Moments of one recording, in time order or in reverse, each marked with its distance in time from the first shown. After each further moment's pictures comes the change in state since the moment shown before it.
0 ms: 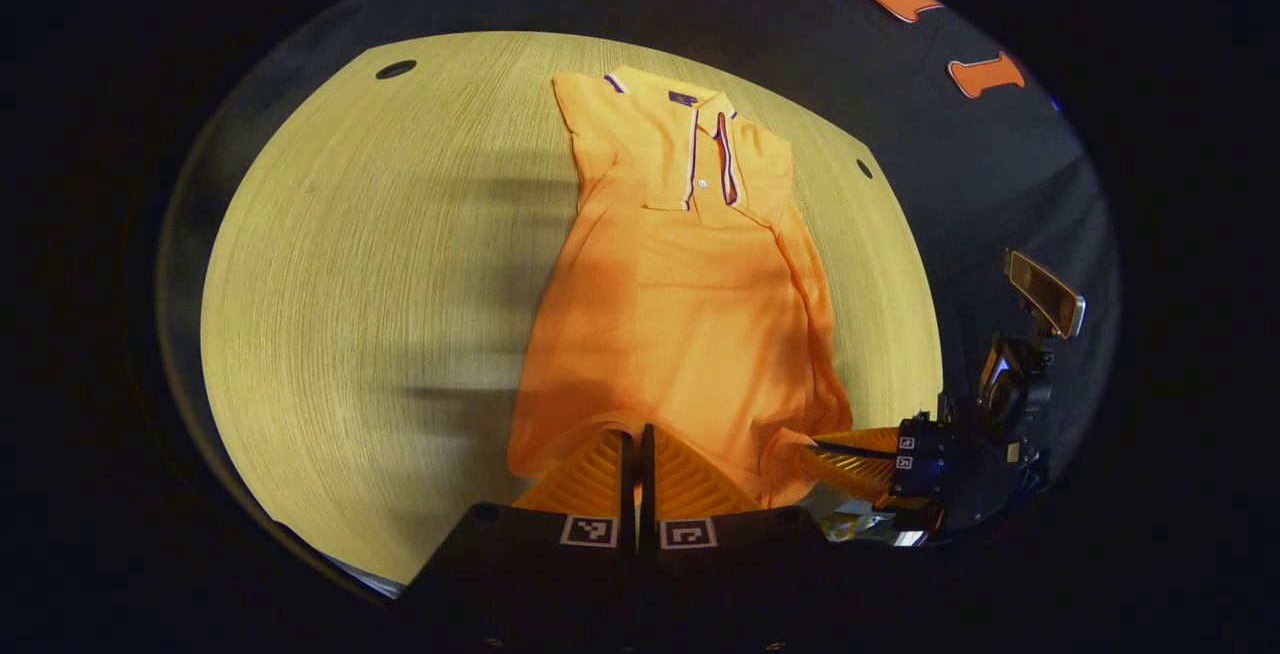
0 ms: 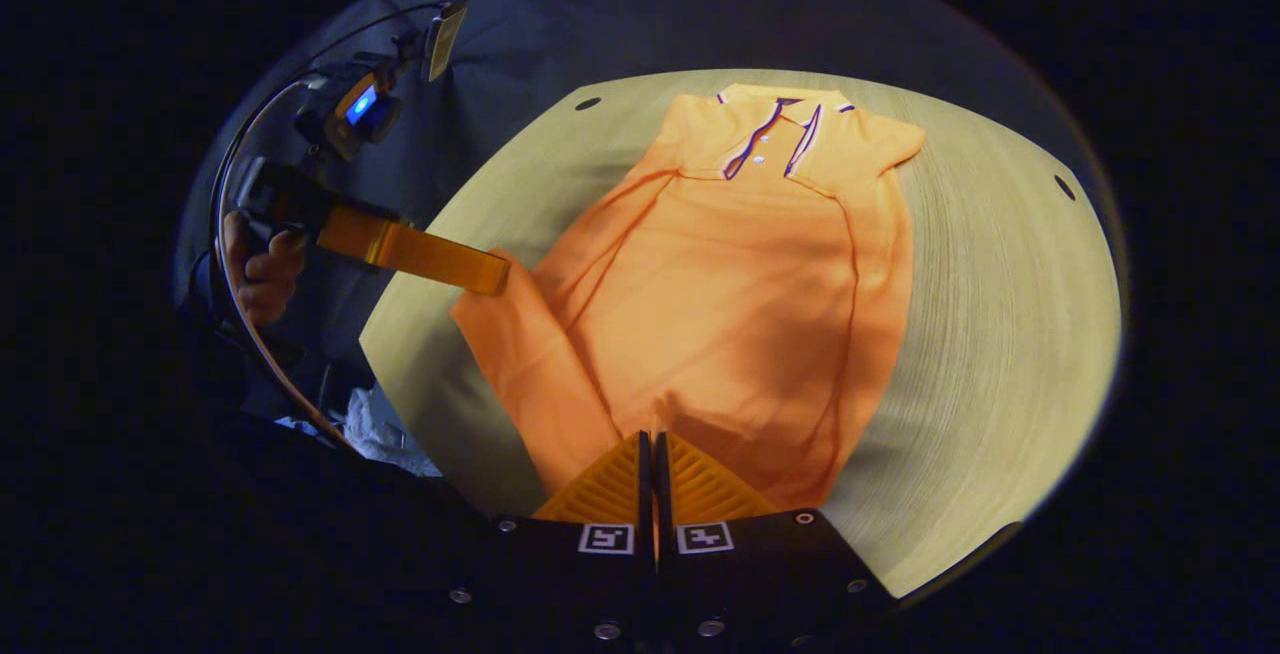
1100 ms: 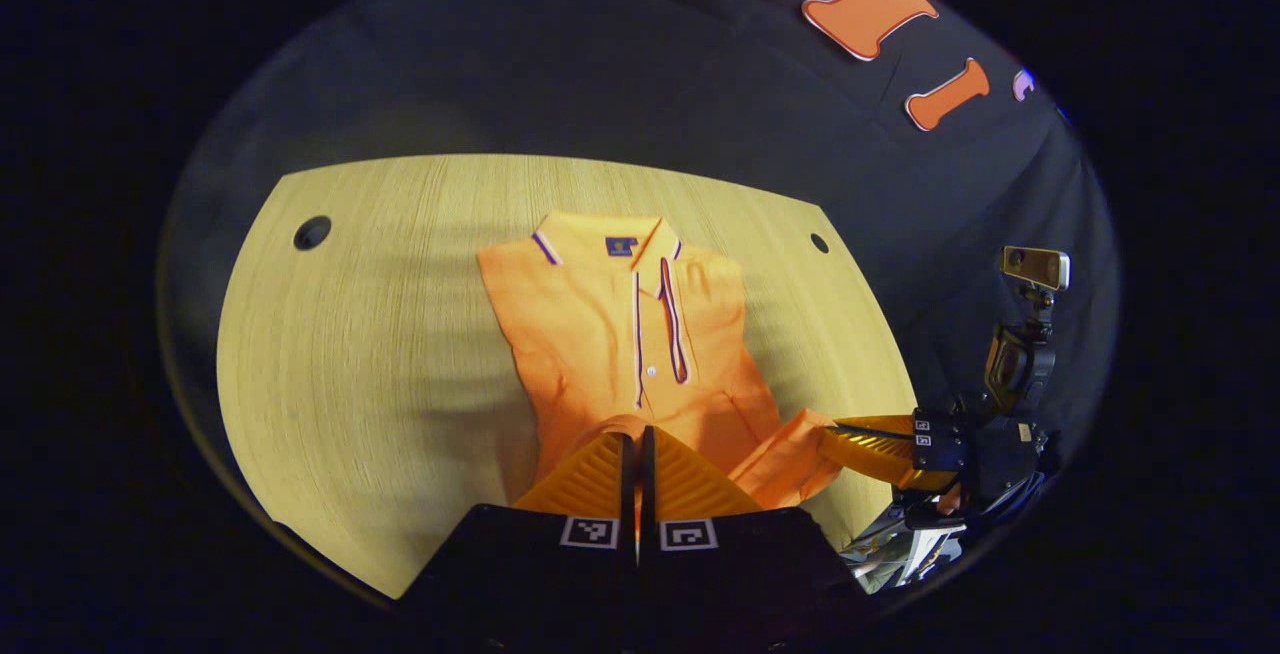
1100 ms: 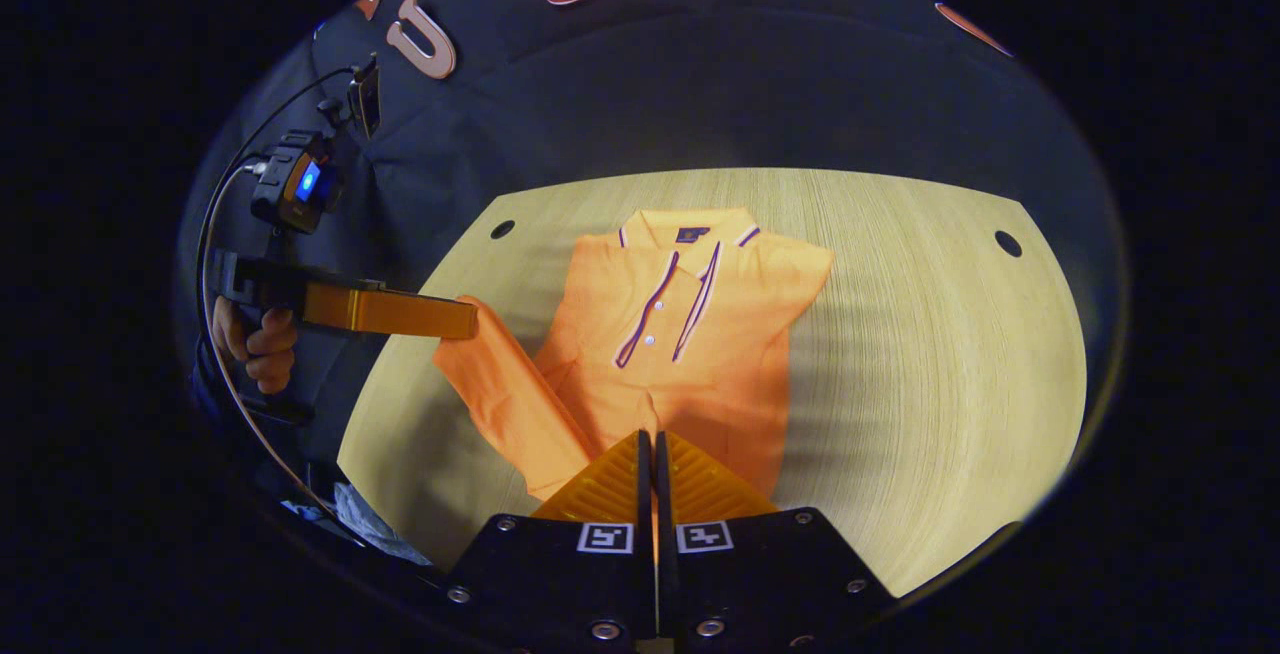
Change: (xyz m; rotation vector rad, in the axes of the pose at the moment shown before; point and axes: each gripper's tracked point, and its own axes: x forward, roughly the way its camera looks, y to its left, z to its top) left arm -0.018 -0.032 0.192 0.168 -0.207 -0.070; right arm -0.037 -0.078 0.177 0.120 -0.245 -0.135
